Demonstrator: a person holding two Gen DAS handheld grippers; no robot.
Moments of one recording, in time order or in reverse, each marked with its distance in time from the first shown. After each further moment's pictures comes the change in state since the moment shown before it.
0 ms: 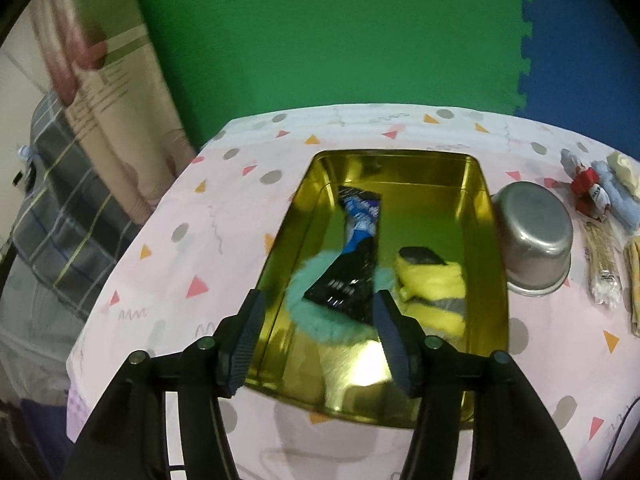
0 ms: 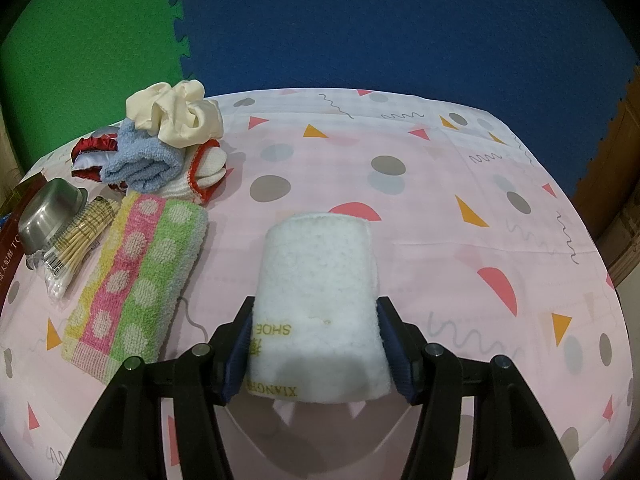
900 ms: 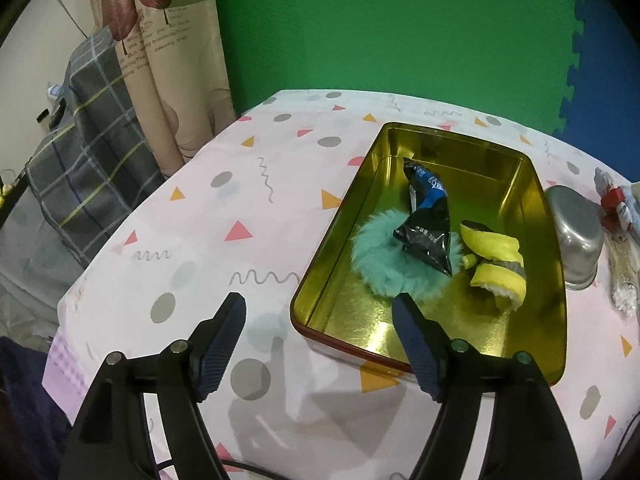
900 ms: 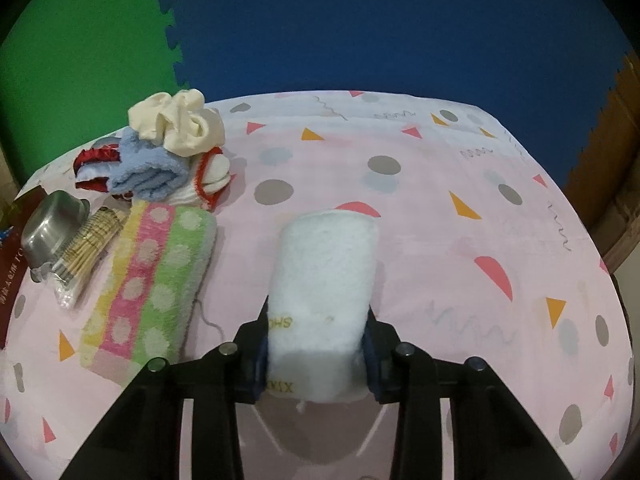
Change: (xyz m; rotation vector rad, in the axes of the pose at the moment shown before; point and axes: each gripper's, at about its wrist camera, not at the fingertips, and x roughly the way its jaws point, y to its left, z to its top) left arm 0.010 0.045 -0.041 -0.157 0.008 0.026; right arm -0.015 0.003 -0.002 0.039 -0.001 -0.012
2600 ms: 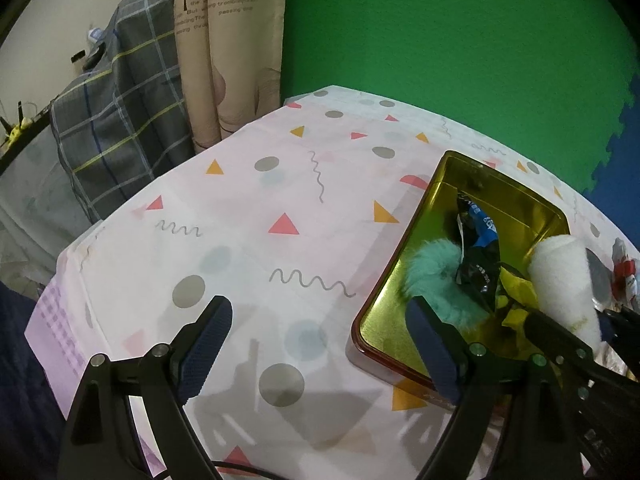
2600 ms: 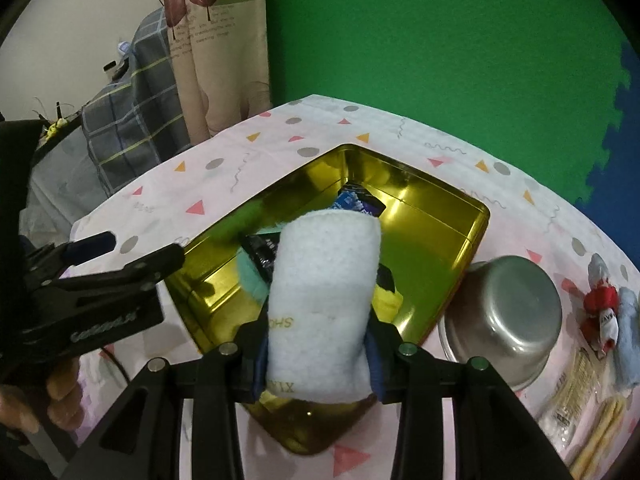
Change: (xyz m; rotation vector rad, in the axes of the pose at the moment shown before) left arm 0.007 0.045 0.005 -0.221 0.014 0.012; right arm -0.061 0.398 0.002 -0.604 0.016 0.573
